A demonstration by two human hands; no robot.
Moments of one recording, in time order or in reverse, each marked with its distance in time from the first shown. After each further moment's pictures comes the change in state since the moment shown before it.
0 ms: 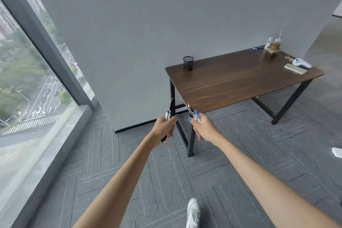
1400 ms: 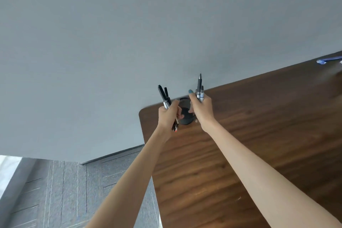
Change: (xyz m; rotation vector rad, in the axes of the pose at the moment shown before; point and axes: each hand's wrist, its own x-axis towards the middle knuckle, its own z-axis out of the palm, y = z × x) left_hand 0.770 0.147 0.034 -0.343 0.249 -0.245; right_hand 0.778 -0.002 -0.135 0.395 0.215 0.211
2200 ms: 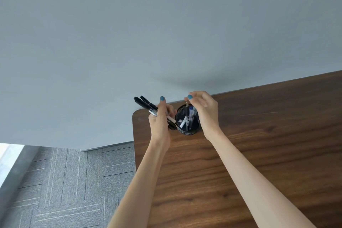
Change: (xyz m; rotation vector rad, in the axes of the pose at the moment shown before) left_hand 0.065 -0.034 0.020 -0.285 0.229 0.168; right_hand 0.086 0.045 0.002 0.219 -0.190 -0.095
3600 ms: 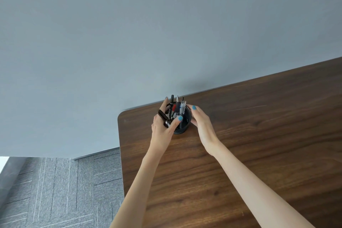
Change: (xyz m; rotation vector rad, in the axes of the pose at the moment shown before) left_hand 0.008 -0.068 0.000 0.663 -0.283 0.249; right_hand -0.023 0.037 -0.048 -0.077 -0.194 0.153
